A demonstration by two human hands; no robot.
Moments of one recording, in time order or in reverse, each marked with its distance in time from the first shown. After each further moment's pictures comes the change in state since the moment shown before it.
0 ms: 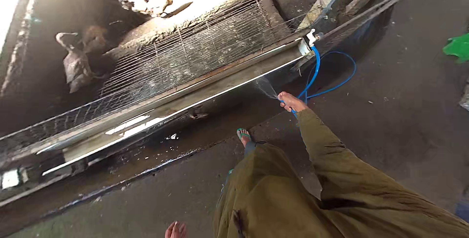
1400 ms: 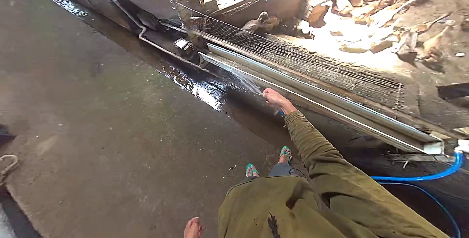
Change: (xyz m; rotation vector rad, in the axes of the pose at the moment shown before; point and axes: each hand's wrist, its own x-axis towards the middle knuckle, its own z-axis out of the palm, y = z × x) left_hand -0.079 -0.391 -0.061 -0.623 0.174 -0.396; right_hand -0.249 -0.002 0.497 -0.877 -0.546 -0.735
